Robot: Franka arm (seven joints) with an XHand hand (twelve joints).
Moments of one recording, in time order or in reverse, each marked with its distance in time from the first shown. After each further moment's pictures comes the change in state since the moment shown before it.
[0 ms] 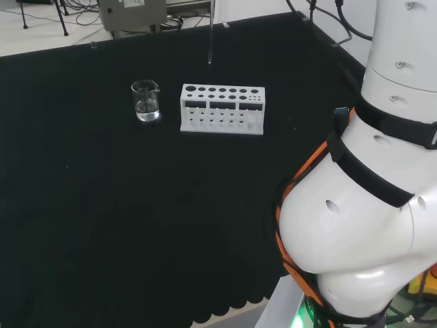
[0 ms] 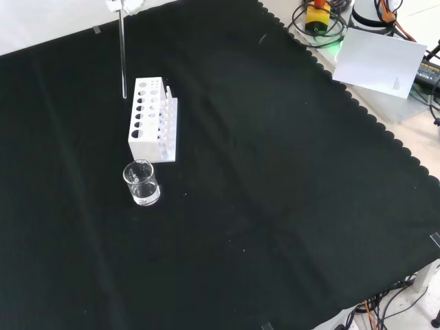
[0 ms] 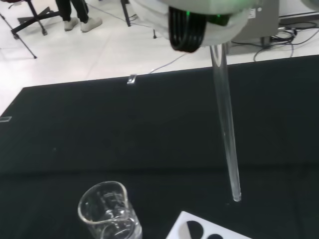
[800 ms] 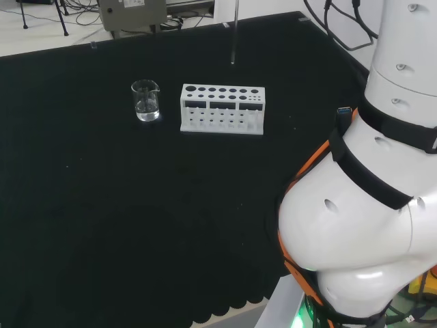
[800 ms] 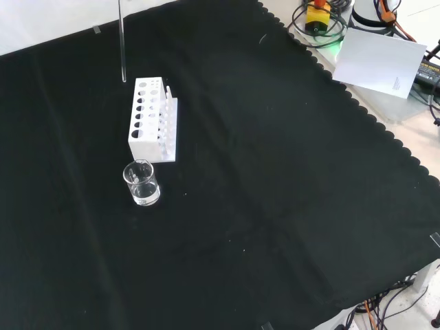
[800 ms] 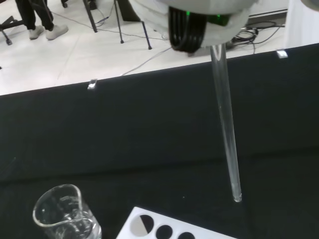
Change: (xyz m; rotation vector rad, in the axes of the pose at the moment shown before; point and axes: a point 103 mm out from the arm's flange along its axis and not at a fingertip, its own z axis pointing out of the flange) arm -0.046 -0.022 -0.007 -0.009 -0.001 0.100
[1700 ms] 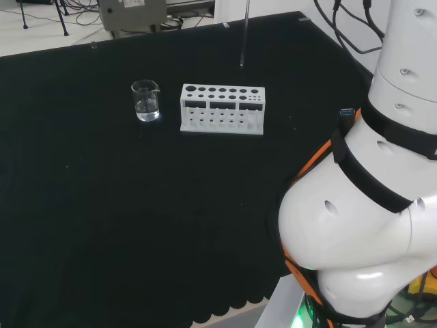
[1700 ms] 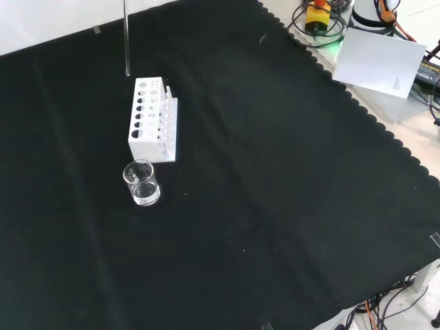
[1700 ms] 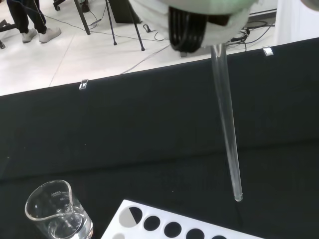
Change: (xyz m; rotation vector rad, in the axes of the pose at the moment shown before) arm -0.014 -0.017 -0.001 -0.006 0.006 0.016
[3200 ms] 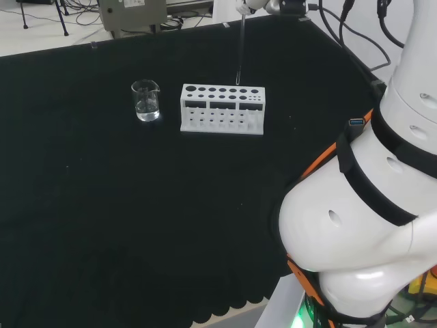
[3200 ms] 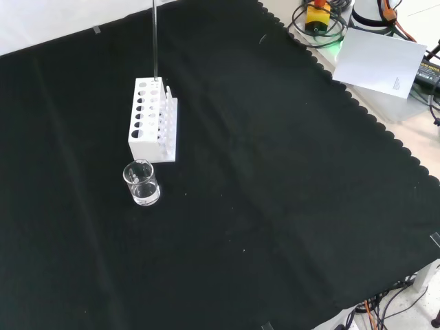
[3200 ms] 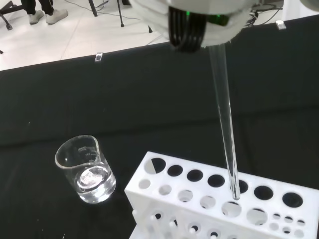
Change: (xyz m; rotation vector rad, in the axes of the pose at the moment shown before) arm 0.027 -0.049 0.021 0.046 -0.002 -0.019
